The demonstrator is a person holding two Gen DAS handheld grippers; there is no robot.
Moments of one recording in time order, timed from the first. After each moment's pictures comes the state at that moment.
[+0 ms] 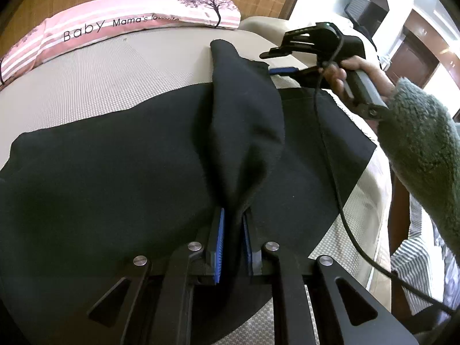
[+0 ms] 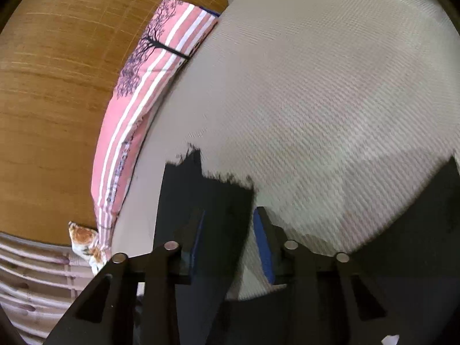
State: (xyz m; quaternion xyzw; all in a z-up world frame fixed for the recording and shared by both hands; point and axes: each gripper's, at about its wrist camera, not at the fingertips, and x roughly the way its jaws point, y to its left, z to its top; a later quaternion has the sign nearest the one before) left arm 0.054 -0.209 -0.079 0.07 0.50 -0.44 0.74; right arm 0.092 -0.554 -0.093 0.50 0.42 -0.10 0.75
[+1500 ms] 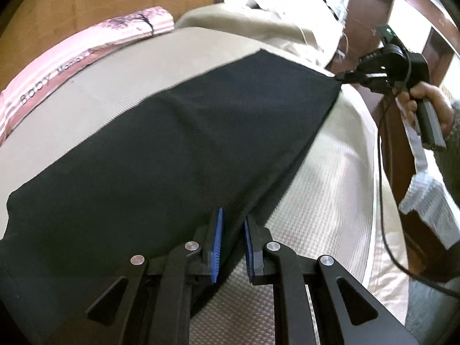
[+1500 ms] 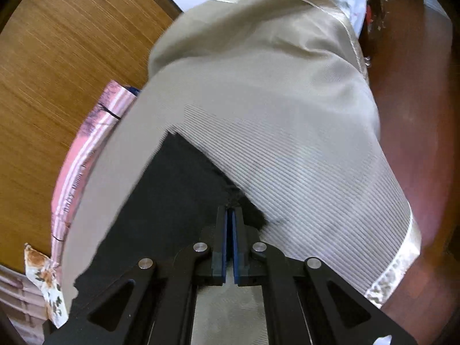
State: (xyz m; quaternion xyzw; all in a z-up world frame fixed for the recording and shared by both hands) left arm -0.004 -0.234 -0.071 0.21 0.44 -0.51 0.71; right arm -0.181 -0.536 -0.051 0.43 0.36 -0.31 0.77
